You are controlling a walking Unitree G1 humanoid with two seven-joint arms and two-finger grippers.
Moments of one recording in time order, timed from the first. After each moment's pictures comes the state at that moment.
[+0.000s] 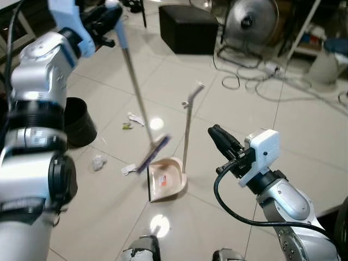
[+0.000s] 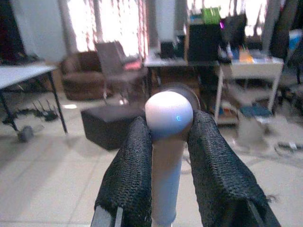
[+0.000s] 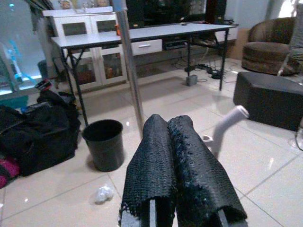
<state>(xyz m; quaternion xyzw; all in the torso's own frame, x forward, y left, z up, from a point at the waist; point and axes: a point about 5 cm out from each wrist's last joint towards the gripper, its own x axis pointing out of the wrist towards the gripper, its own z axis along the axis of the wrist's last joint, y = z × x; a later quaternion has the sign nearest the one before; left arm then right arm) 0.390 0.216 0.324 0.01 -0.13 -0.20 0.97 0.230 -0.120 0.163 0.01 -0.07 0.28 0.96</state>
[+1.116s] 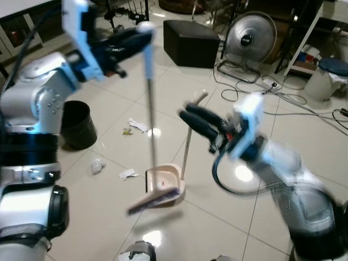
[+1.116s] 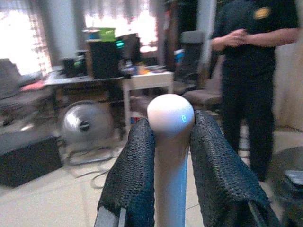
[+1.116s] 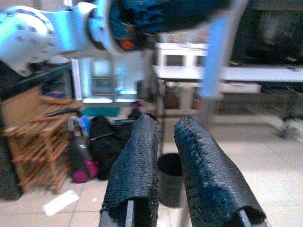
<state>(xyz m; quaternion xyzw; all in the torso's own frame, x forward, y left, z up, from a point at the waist) 0.344 0.174 0.313 0.00 -0.10 -0.45 0.89 0.268 -0.092 0.219 0.01 -0.12 0.50 0.86</state>
